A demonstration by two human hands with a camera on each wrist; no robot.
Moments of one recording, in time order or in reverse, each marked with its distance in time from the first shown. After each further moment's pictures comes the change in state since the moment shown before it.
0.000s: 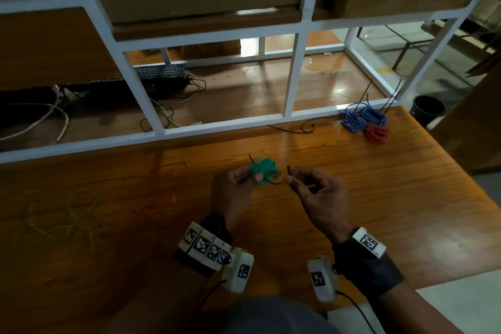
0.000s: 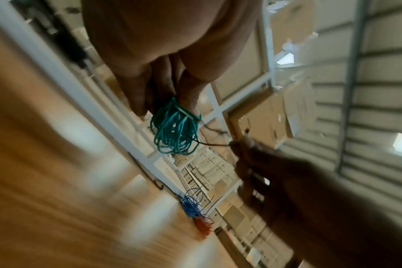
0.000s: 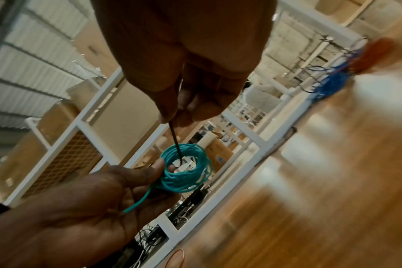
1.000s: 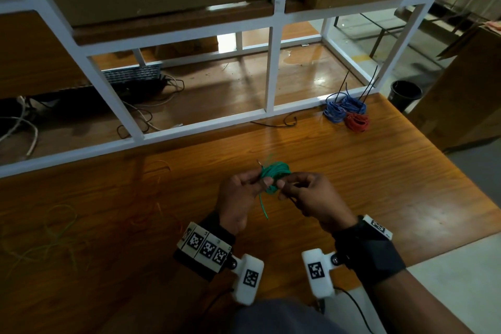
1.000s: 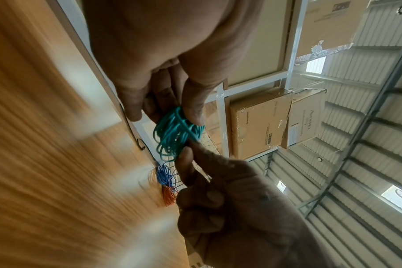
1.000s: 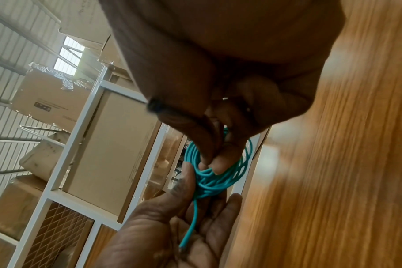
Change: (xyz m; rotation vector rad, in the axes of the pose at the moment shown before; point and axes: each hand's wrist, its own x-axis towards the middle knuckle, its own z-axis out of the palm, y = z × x) left_hand -0.005 -0.003 0.034 -0.160 -0.218 -0.210; right_hand 0.005 -0.004 -0.020 0.213 -0.246 0.624
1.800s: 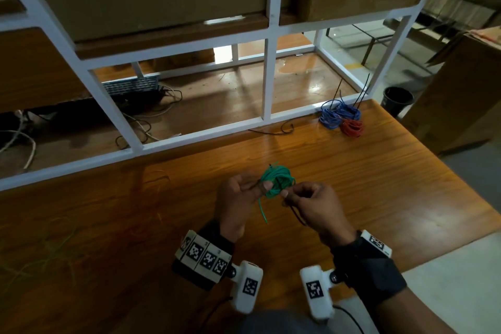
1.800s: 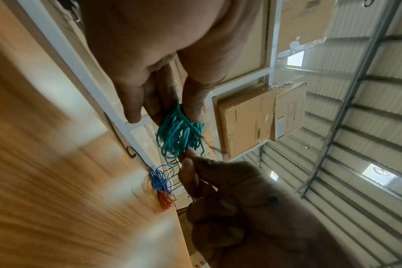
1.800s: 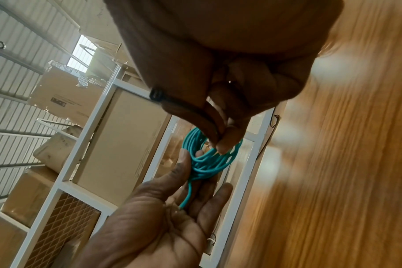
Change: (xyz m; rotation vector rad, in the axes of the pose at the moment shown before) left_hand -0.003 0.007 -0.004 0.060 0.028 0.092; right_hand -0.015 0.004 0.009 -0.084 0.186 -0.061
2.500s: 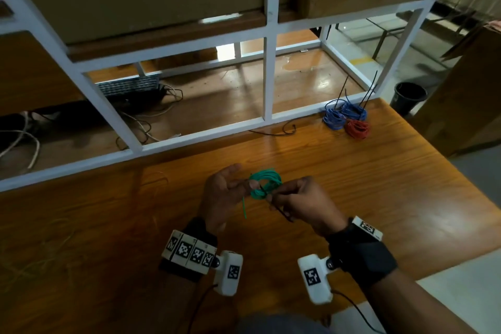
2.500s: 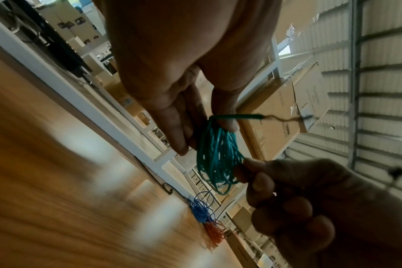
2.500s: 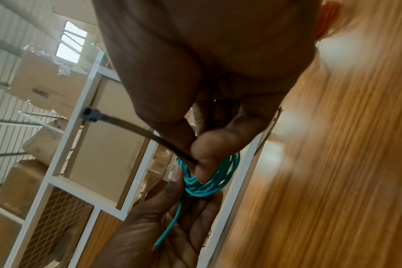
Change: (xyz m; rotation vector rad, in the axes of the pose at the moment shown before) left_hand 0.018 0.014 -0.014 0.069 -0.013 0.019; right_hand 0.034 -0.015 -0.006 0.014 -0.291 0.077
